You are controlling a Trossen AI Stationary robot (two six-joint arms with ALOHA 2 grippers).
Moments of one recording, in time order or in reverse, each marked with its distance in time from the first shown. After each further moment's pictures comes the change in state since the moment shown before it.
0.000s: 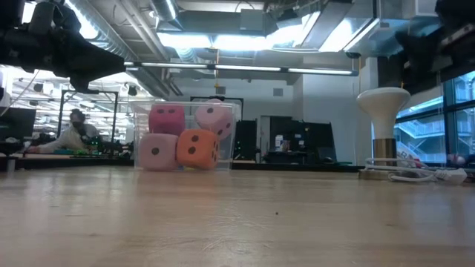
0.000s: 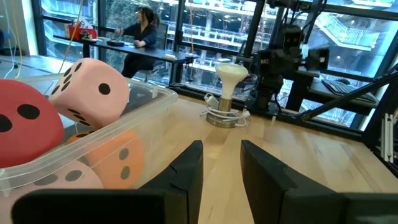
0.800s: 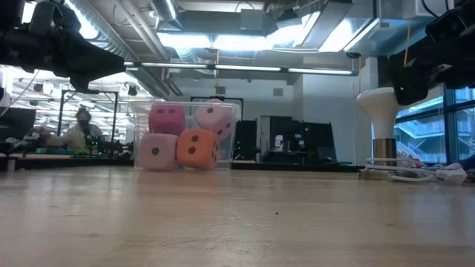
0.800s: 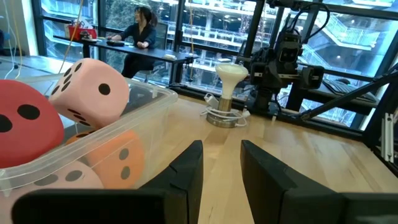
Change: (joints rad) left arm 0.000 0.000 0.000 0.000 0.000 0.002; right arm 0.000 0.101 -0.052 -0.044 0.069 -0.078
